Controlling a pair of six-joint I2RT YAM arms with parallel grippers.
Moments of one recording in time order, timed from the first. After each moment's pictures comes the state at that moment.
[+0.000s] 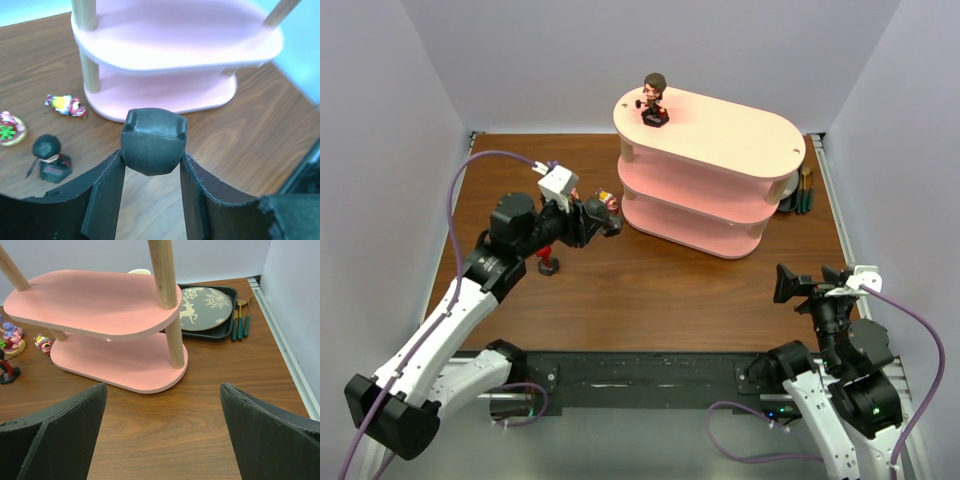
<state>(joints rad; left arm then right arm) -0.44 0.93 0.88 -0.22 0.26 -0.17 0.33 0.01 0.68 -0.69 0.33 0.16</state>
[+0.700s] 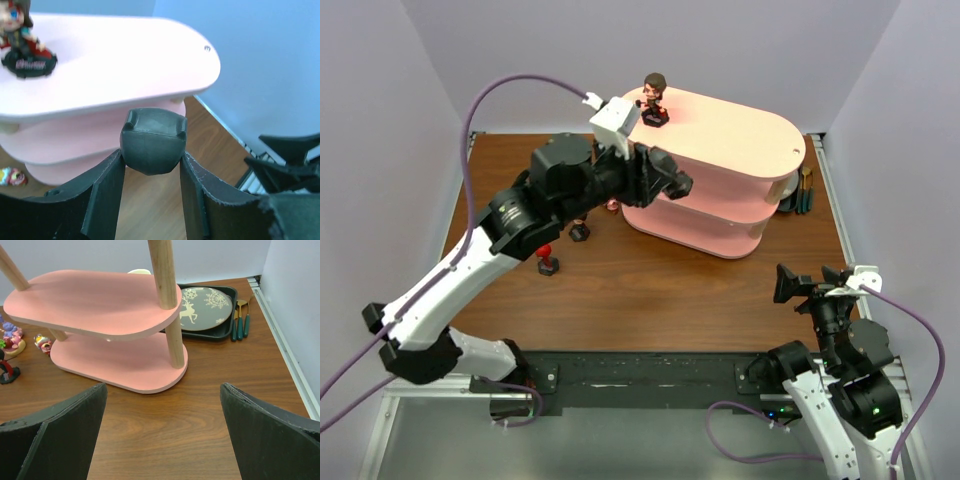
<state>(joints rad) -0.91 1.35 1.75 -0.57 -0.11 -0.34 0.33 0.01 0.68 -0.69 0.33 0.16</state>
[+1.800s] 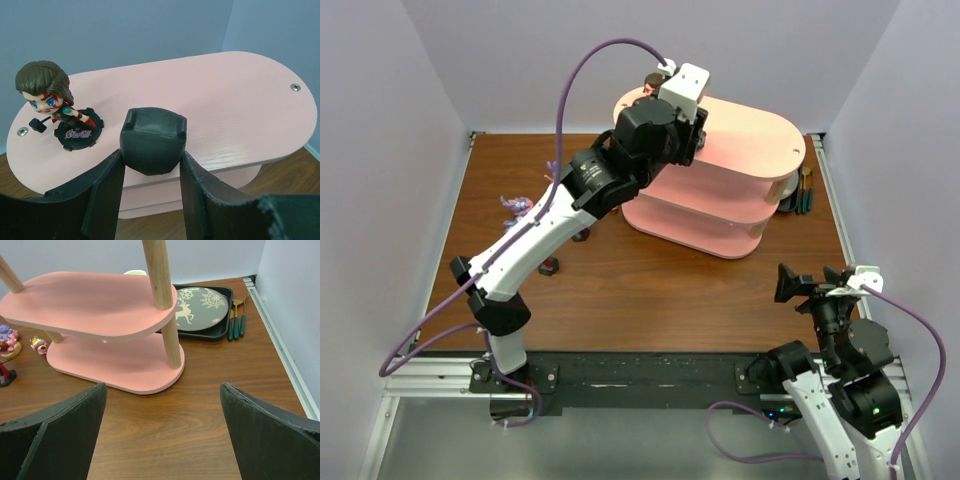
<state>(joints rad) -0.95 1.81 2.27 -0.65 -0.45 -0.07 0.33 0.01 0.68 -0.69 0.35 0.16</state>
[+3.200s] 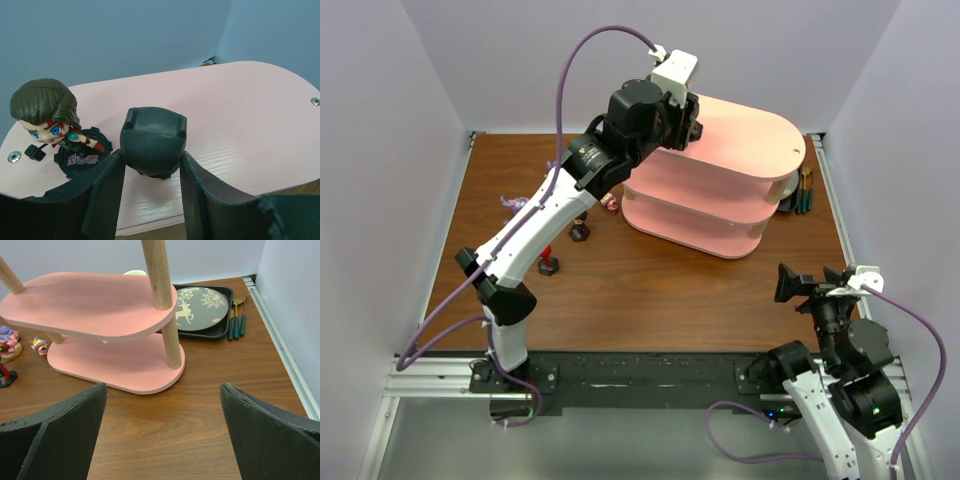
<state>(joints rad) -0.83 1.87 2.28 -0.59 -0.27 -0.08 0.33 0.01 0.68 -0.69 0.35 0.16</state>
